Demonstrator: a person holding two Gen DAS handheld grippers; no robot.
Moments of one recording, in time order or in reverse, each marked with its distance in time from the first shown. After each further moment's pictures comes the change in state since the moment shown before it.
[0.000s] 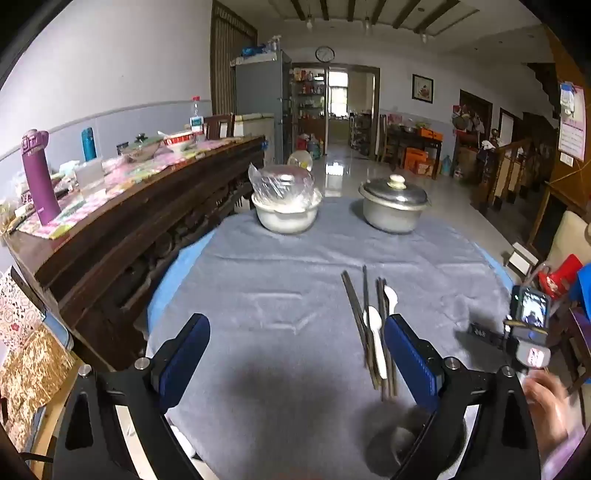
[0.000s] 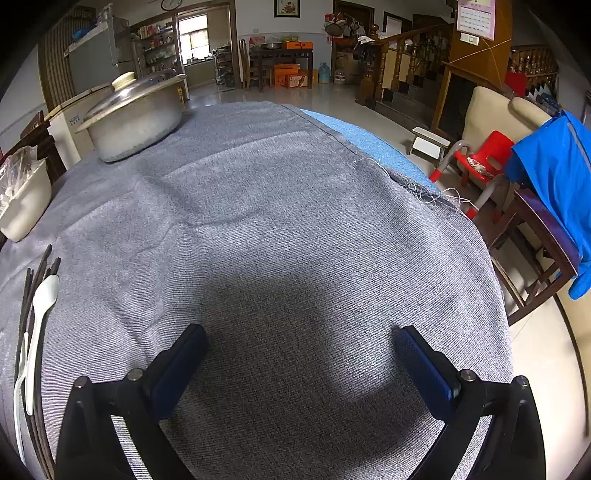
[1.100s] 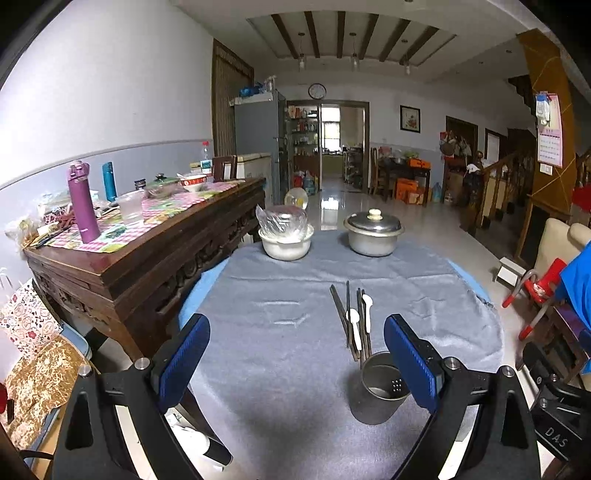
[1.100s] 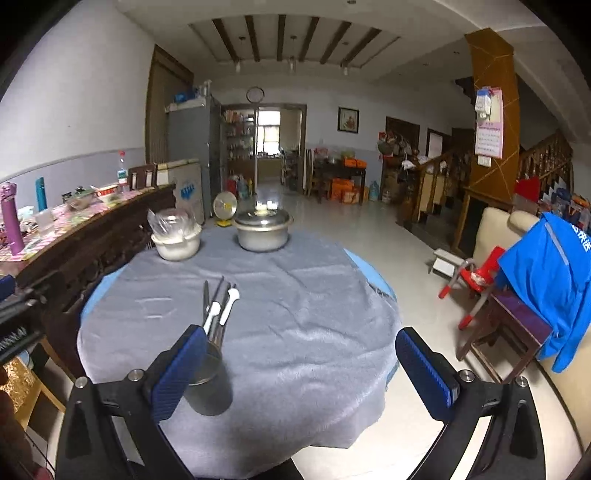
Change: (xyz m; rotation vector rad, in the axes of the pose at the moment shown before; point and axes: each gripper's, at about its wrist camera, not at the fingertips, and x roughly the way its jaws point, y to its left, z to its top) left arm -0.155 -0.004 -0.046 0.009 -0.159 0.026; right arm -0.404 -0.006 -0.156 -0.195 -0.476 0.156
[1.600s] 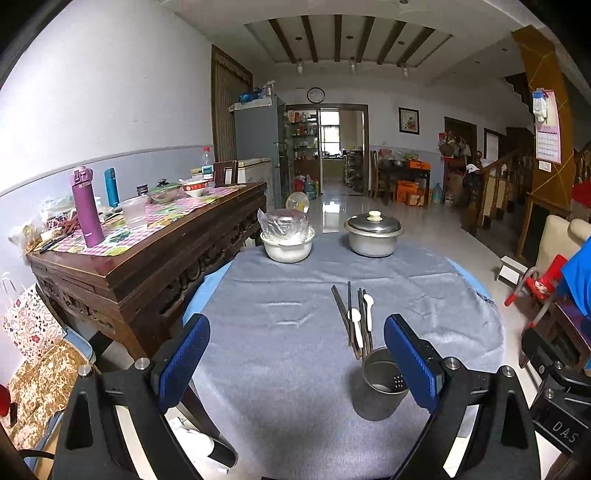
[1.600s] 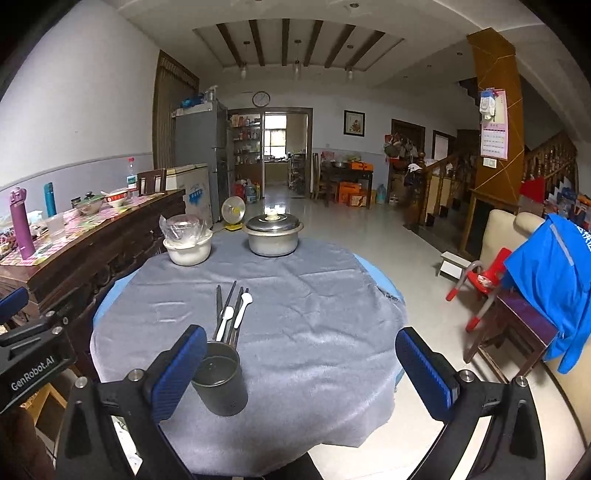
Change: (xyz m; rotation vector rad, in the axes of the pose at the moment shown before) left arm -0.009 0.000 -0.006 0.012 -0.014 0.007; right arm -0.007 0.009 0.001 0.013 -0.004 0.032
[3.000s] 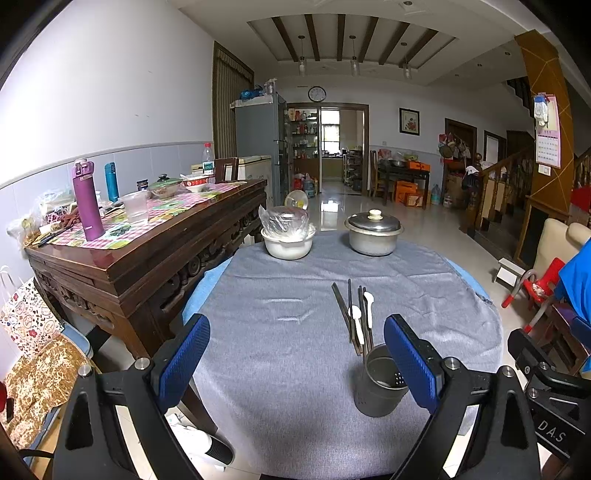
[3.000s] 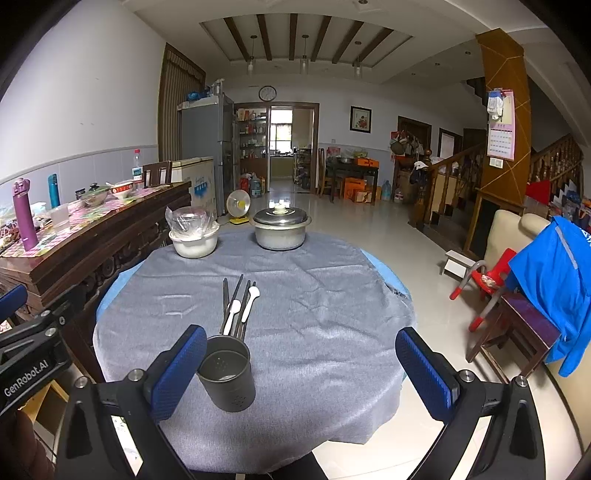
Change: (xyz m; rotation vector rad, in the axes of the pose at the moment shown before) left arm 0.000 0.009 -0.007 -0.011 0.013 -0.012; right arm 0.008 0.016 -0.007 -0.017 0.022 0.015
